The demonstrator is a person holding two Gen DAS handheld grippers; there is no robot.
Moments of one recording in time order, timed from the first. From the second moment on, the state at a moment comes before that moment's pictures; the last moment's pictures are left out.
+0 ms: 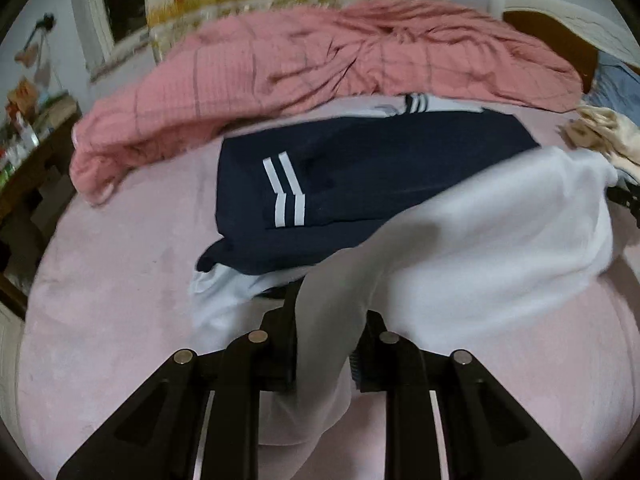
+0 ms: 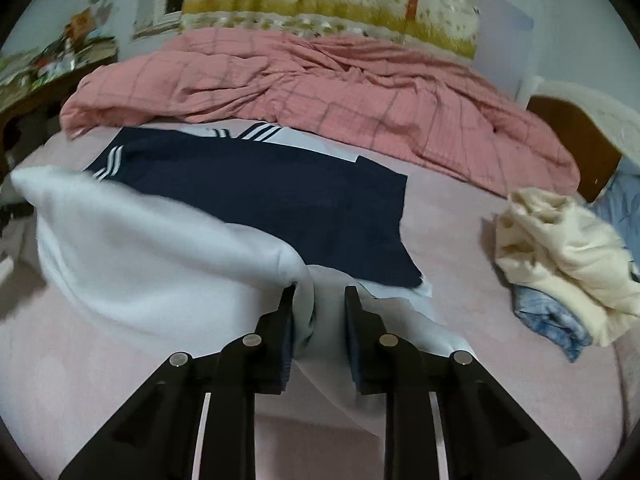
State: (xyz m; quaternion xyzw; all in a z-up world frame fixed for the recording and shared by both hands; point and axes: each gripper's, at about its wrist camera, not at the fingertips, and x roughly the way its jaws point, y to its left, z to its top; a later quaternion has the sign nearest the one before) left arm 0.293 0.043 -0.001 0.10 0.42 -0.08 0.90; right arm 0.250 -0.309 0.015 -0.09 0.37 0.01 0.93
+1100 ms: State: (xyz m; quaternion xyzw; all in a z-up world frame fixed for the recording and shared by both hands) left arm 0.310 0.091 -0.031 0.04 0.31 0.03 0.95; right arm 0.254 -0.364 -0.003 -0.04 0.34 0.09 0.94
